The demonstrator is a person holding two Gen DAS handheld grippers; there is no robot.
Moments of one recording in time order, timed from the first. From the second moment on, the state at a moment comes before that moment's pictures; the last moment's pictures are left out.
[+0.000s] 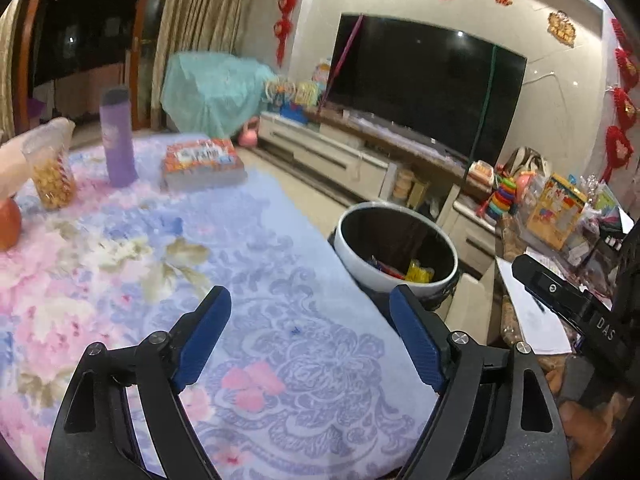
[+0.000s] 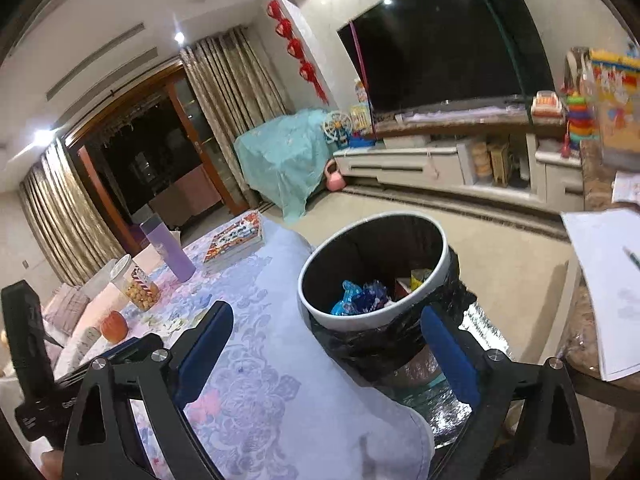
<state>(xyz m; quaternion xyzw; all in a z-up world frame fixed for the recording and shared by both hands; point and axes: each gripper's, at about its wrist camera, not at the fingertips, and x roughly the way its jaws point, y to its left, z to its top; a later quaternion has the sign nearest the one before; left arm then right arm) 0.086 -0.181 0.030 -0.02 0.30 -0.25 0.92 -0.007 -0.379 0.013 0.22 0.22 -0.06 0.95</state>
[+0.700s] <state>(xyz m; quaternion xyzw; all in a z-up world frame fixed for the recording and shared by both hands) 0.018 -0.135 0.012 0.01 0.15 -0.11 0.98 -0.059 -0.298 0.019 0.06 0.10 -0.16 0.98</state>
